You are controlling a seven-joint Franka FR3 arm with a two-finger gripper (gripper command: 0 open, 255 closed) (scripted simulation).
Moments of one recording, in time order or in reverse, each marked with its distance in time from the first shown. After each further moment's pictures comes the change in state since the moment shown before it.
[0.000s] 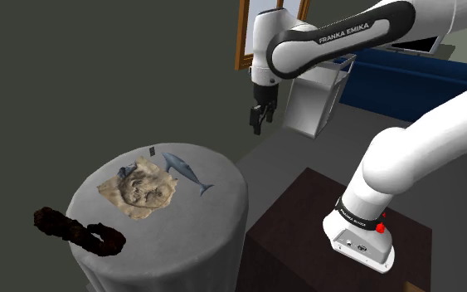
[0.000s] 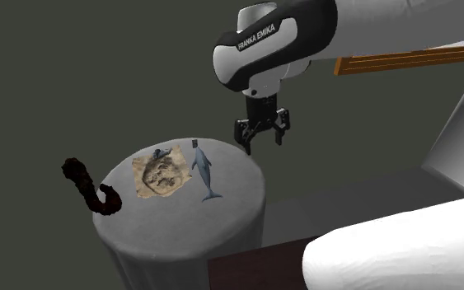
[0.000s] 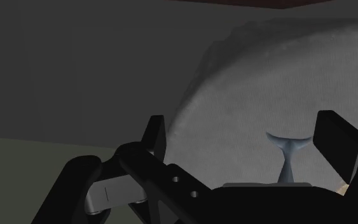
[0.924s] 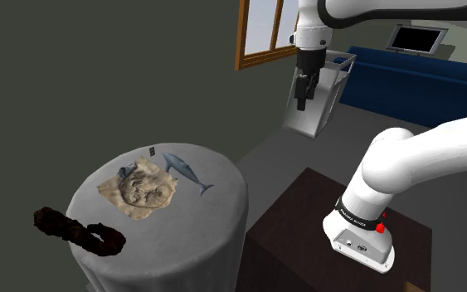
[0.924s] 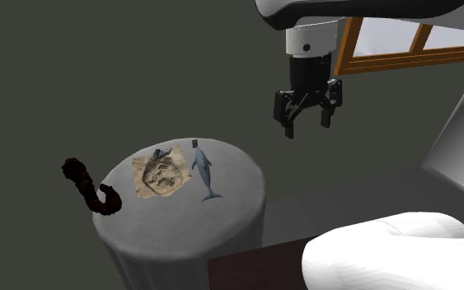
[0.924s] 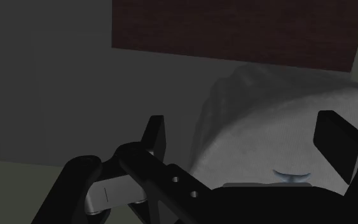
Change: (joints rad) arm -0.024 -0.308 -0.113 0.071 -0.040 -0.448 -0.137
